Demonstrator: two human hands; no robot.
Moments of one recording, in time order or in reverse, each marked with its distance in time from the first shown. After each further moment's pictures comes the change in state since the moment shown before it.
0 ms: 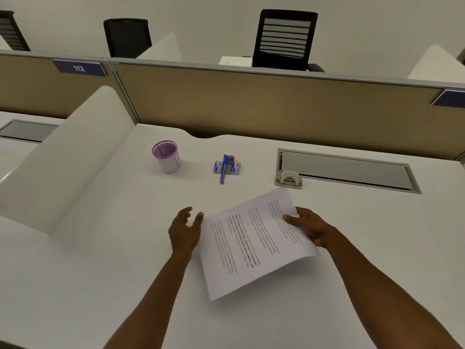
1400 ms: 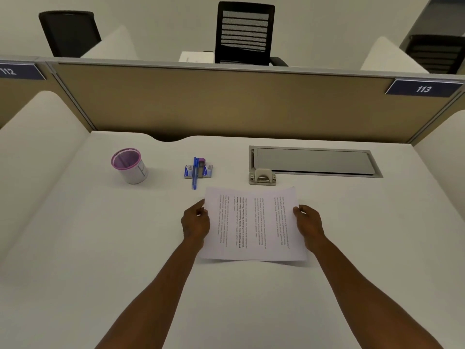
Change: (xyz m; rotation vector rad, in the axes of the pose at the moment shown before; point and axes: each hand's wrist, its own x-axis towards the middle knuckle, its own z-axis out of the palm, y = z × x) left_hand 0.018 0.041 0.096 -0.025 -0.223 -0.077; right_hand -0.005 0.032 -0.024 0.013 0.778 -0.002
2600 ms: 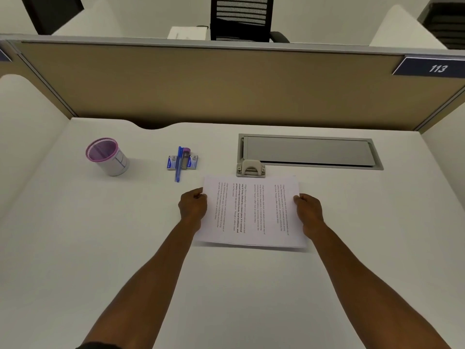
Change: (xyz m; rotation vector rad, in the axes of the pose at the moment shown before) left_hand 0.031 0.016 0.062 0.046 0.041 -0.104; right_hand 0.057 0.003 -0.026 0.024 -0.021 0.073
